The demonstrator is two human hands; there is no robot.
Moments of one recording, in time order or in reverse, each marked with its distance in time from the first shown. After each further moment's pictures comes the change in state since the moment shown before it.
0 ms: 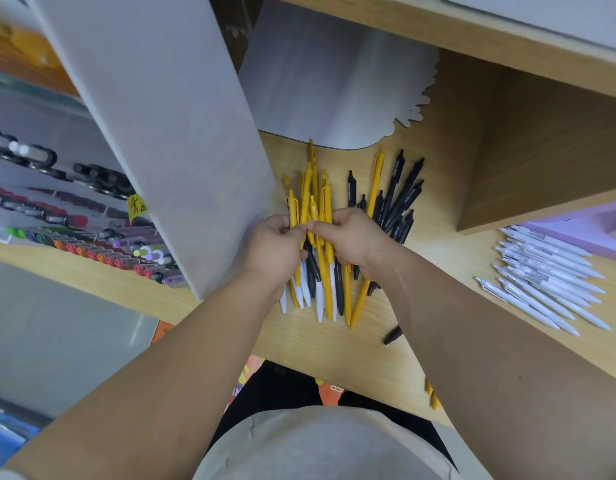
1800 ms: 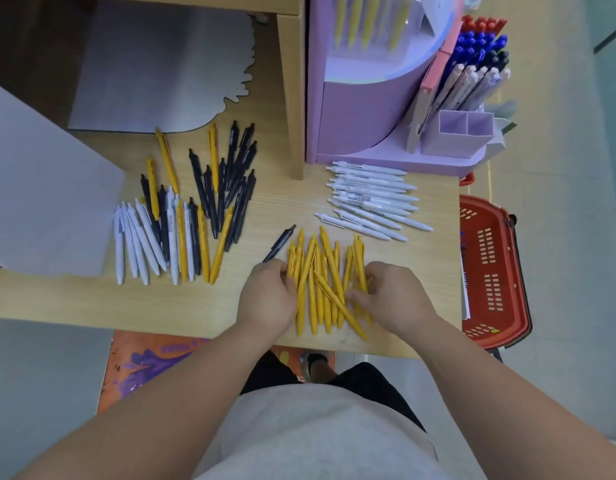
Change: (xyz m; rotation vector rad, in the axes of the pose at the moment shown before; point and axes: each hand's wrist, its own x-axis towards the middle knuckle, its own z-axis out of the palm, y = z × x) left_hand -0.144 -0.102 0.171 0.822 -0.127 0.424; right_hand -0.215 0.207 -0.170 -0.564 0.361 0.037
